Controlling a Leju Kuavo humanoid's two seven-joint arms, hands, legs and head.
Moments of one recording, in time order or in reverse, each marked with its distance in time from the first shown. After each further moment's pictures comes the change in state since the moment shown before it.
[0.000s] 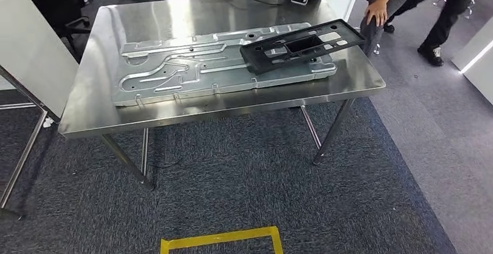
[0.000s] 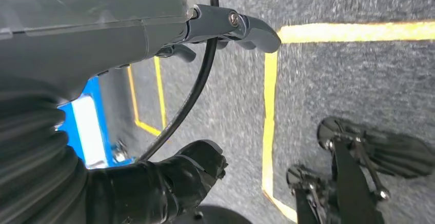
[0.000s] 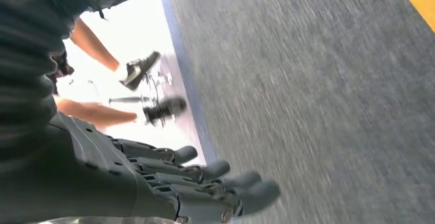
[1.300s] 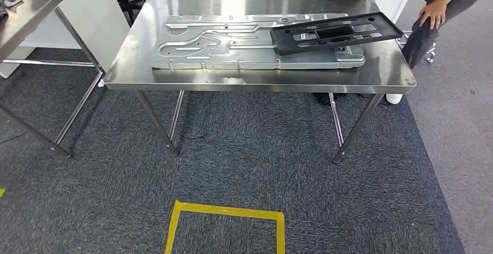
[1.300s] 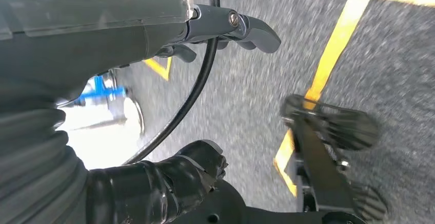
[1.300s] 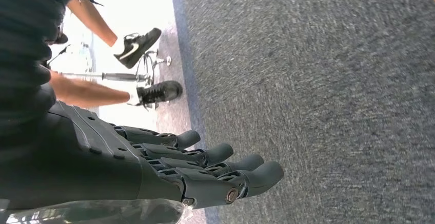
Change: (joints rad) left arm -0.003 -0.012 0.001 -0.010 0.080 0.080 0.035; right arm 0.003 0.088 -0.043 0.024 -0.031 0.023 0.040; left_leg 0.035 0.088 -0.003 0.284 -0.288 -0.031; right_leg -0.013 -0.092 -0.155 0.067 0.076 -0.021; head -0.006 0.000
